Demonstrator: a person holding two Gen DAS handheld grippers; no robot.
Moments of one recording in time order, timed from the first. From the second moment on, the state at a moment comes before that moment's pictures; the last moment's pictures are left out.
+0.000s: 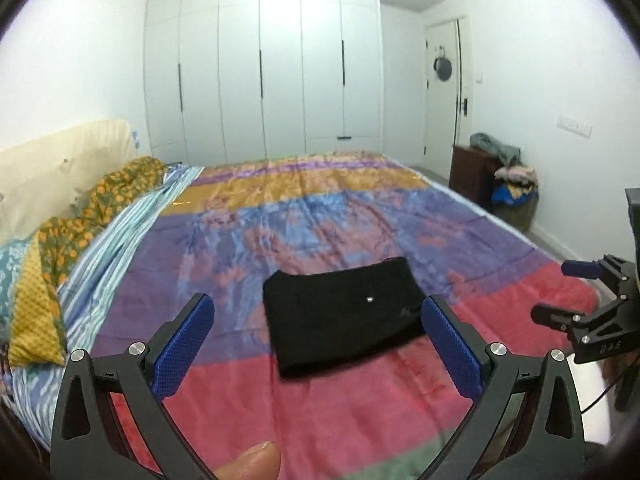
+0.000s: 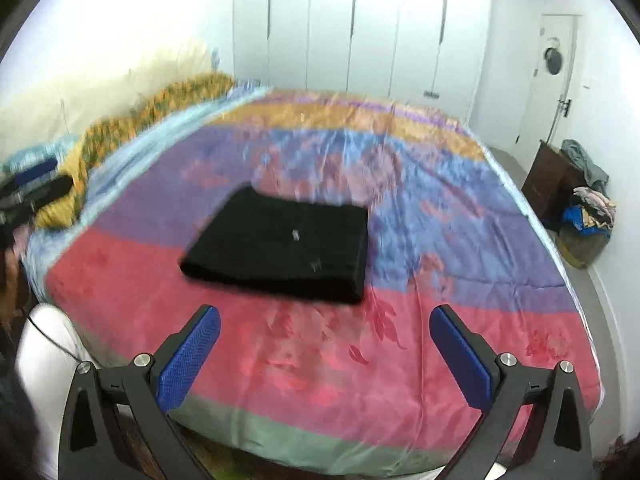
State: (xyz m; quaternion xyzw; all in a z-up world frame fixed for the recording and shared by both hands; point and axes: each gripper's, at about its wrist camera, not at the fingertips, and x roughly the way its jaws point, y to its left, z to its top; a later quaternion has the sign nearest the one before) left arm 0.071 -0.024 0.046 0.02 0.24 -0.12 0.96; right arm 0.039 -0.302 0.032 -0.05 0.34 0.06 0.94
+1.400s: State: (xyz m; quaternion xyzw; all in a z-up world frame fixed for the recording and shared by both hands) left arm 0.069 -0.028 -0.005 0.02 0.38 -0.03 0.92; right arm 0.015 -0.272 0.013 -0.04 0.38 0.04 0.92
